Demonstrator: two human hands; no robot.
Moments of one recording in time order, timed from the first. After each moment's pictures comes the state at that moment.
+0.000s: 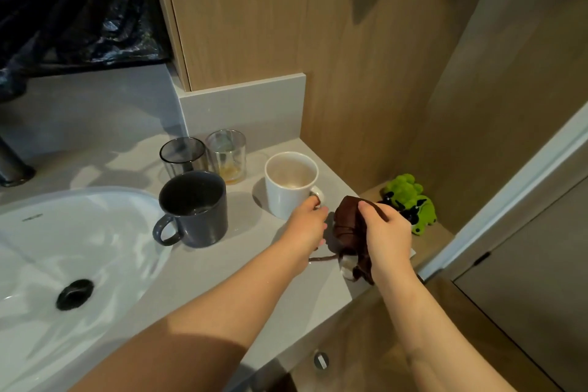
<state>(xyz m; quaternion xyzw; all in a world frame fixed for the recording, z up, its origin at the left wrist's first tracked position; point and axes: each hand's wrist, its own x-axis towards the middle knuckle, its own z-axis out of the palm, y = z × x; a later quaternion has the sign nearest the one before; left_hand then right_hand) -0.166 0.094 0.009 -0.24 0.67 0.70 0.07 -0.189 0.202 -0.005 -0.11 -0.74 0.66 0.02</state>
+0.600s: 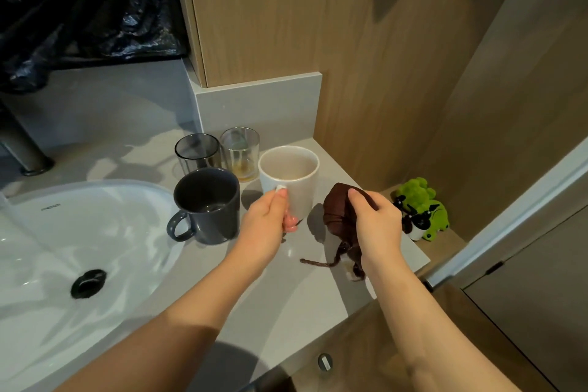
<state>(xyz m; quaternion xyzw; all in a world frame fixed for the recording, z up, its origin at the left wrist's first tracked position) -0.127 0.033 0.014 -0.24 0.72 0.64 -0.13 -0.191 0.164 0.009 -0.06 -0.73 0.68 -0.01</state>
